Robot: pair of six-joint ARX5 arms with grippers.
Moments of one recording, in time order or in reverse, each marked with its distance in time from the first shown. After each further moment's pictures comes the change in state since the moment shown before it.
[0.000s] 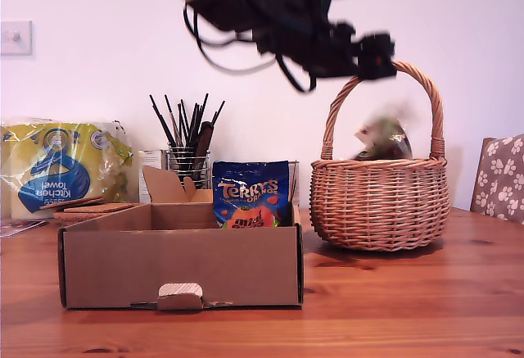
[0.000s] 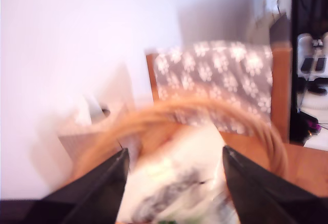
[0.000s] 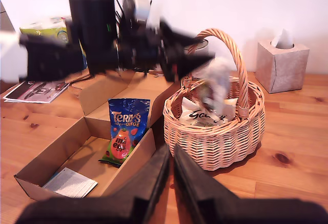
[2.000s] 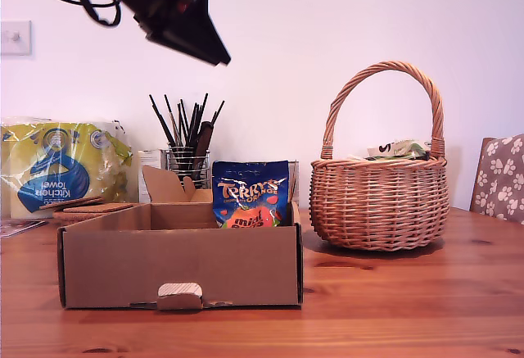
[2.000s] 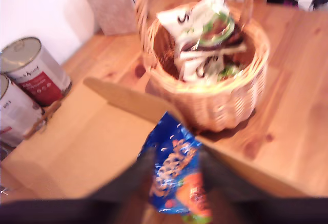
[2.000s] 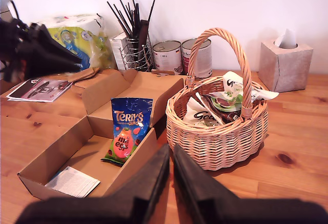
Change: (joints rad) left arm 0.293 -0.671 -0.602 -0.516 0.140 0.281; right arm 0.000 0.000 0.000 -0.001 -0.011 -0.002
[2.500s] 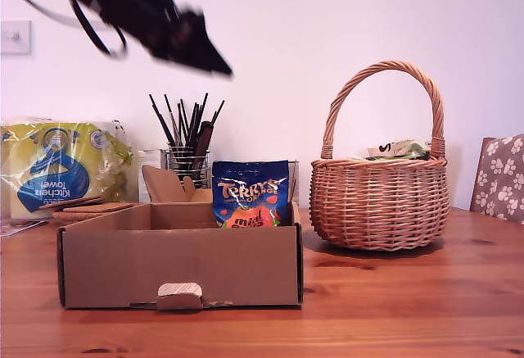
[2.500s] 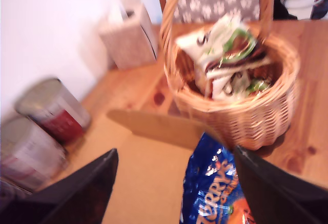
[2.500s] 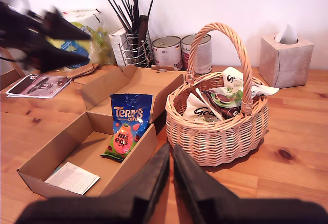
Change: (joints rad) left arm 0.081 0.208 0.130 0.094 0.176 0.055; right arm 0.000 0.000 0.000 -0.015 0.000 0.000
